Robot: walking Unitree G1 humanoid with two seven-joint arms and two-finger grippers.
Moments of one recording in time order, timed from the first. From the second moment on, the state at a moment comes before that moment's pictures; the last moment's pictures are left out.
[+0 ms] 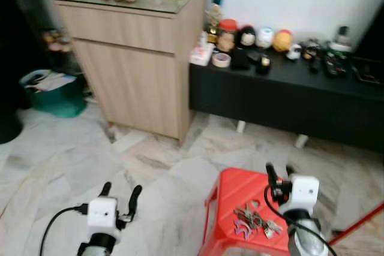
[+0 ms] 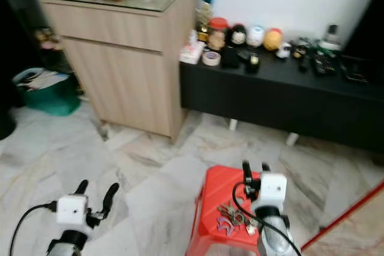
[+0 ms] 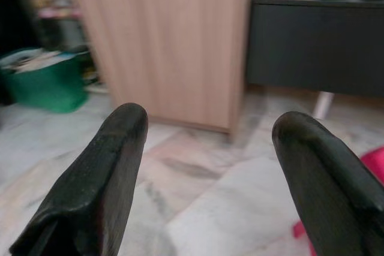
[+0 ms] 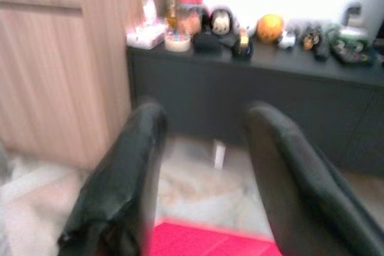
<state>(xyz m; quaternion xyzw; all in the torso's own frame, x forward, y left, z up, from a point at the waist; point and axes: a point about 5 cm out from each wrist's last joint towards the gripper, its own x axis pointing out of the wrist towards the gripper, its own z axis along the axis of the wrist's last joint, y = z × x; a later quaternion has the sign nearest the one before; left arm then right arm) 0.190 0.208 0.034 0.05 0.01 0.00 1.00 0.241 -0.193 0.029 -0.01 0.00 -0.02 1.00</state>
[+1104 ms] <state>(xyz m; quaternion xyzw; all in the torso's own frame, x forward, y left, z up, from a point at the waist) 0.244 0.196 0.062 0.05 0.00 -0.04 1.00 0.199 -0.193 0.052 0.00 0.05 -0.11 0.99</state>
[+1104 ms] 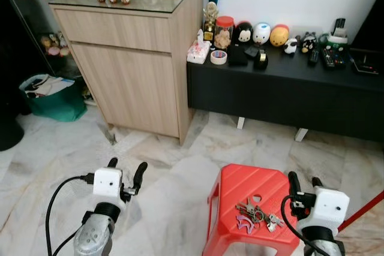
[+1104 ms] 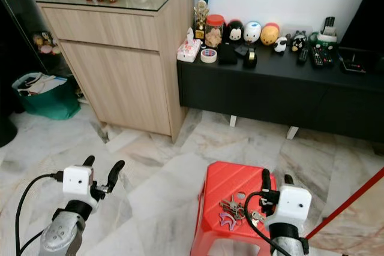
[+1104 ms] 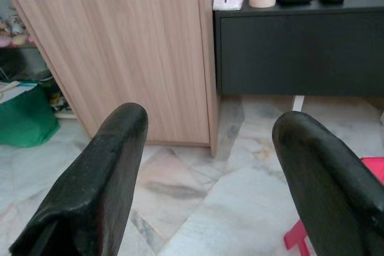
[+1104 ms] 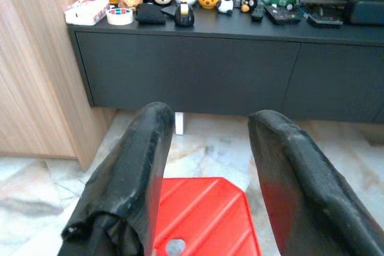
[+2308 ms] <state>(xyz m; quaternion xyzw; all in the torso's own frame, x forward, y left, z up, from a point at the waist) 0.238 0.206 0.054 0.03 0.01 -0.01 1.00 0.218 -0.183 0.039 -0.01 0.08 -0.09 0.99</state>
